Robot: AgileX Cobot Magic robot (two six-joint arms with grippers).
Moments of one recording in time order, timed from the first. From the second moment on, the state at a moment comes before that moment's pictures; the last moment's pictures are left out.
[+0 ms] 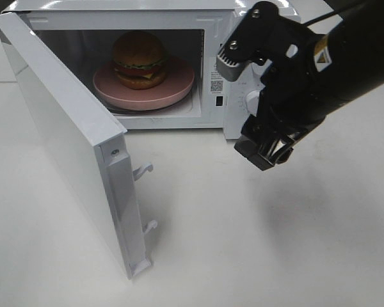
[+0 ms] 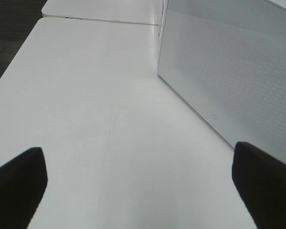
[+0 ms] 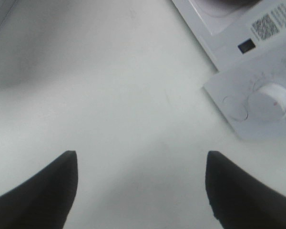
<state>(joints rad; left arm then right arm) 0.10 0.00 -0.50 -0.11 1.04 0.03 0.62 1.40 -0.92 -0.14 0.51 -0.29</state>
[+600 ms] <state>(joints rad) 0.10 0.00 -0.50 -0.11 1.04 0.03 0.62 1.06 -0.81 -0.14 0.91 0.11</state>
